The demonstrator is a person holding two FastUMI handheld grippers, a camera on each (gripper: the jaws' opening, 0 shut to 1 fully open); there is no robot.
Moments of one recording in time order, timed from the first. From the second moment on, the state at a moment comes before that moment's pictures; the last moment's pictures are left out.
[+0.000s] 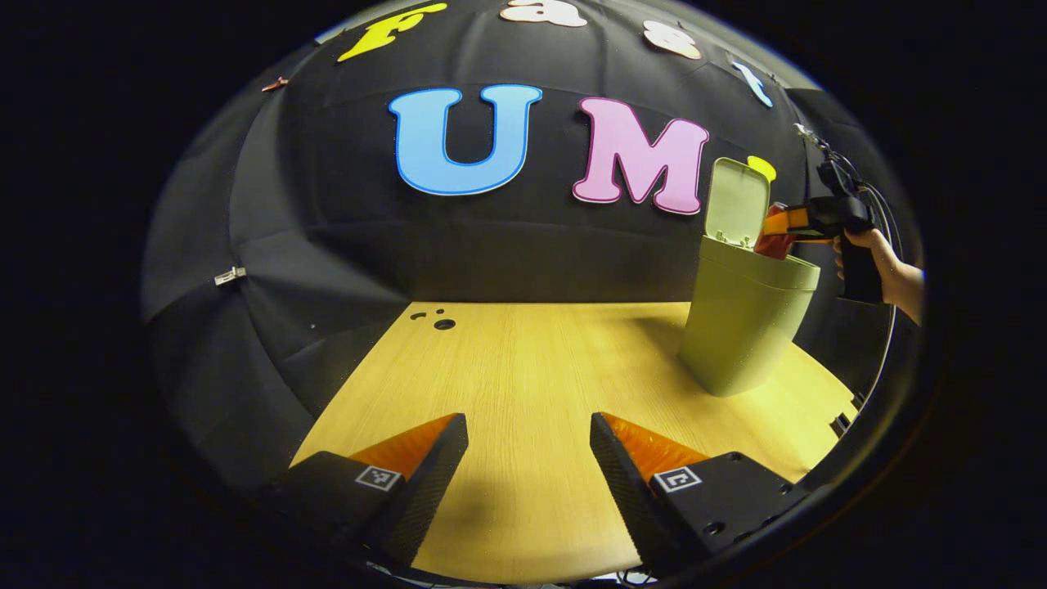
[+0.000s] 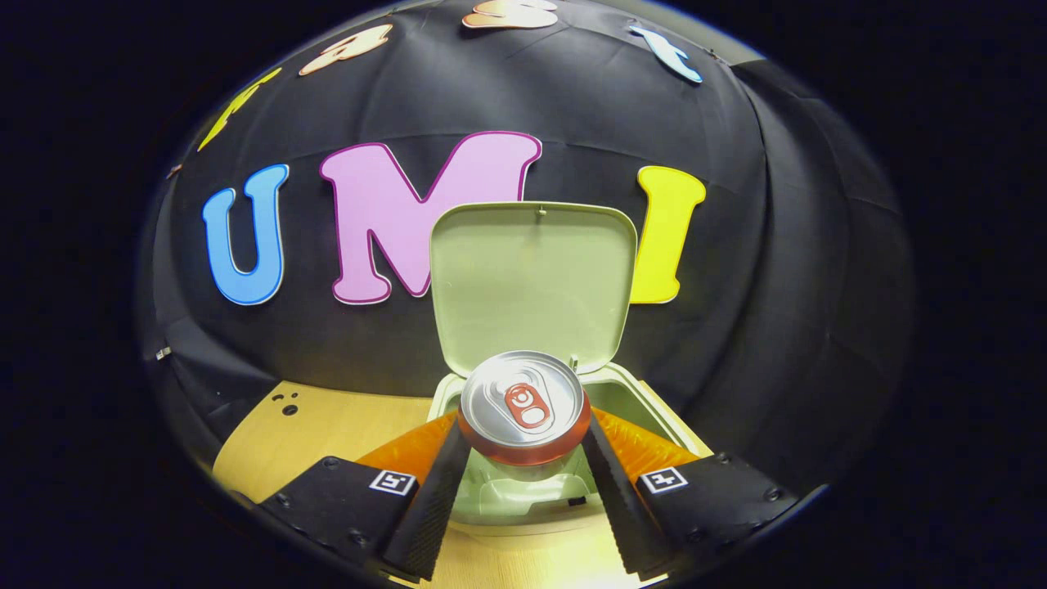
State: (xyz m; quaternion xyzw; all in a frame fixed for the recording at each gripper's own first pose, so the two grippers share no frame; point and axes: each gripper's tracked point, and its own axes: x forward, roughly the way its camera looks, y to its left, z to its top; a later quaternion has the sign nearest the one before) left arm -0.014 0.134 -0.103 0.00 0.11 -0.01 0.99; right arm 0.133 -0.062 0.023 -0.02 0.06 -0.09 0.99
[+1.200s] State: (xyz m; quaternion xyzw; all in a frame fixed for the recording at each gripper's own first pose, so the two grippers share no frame) left arm -0.051 0.138 -0.111 -0.02 0.12 0.06 0.99; right arm 0.166 -0.045 0.215 -0.05 -0.08 -0.06 0.99
